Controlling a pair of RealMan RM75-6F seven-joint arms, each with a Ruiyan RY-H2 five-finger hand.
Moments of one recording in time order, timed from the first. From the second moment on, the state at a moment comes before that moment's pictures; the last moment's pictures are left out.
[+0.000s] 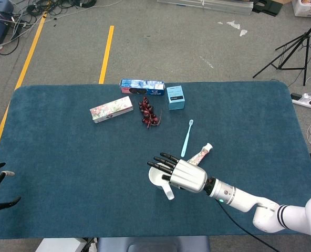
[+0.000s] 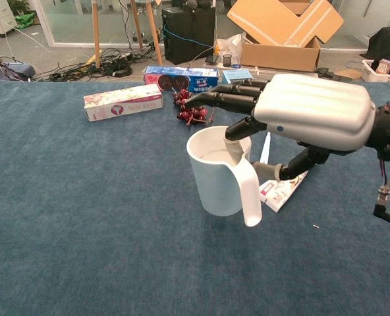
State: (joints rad) left arm -0.08 -1.00 -0.05 -1.77 1.29 1.39 0.16; right arm 0.82 -1.44 -0.14 -1.34 -1.88 1.30 -0.08
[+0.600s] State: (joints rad) left arm -0.09 -1.00 -0.05 -1.77 1.26 1.37 0.18; right arm 0.73 -1.53 -0.16 -1.16 -1.92 1.35 0.01
